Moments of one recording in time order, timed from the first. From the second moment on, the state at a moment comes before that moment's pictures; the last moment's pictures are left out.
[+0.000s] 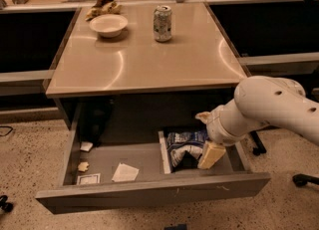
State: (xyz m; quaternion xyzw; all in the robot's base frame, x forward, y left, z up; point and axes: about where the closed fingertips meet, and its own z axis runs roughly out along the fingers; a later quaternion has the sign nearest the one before) arm 0.493 -0.134 0.695 -0.68 0.70 0.03 0.21
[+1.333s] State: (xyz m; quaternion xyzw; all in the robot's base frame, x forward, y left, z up) arm 0.528 -0.137 0.611 -0.67 0.71 0.08 0.20
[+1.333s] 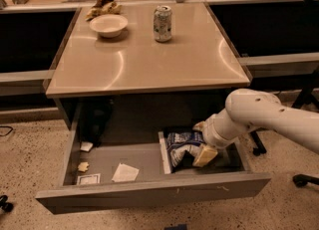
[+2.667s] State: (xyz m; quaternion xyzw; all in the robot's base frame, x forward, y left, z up) arm 0.500 -0.123 0.733 -0.67 0.71 0.09 0.19
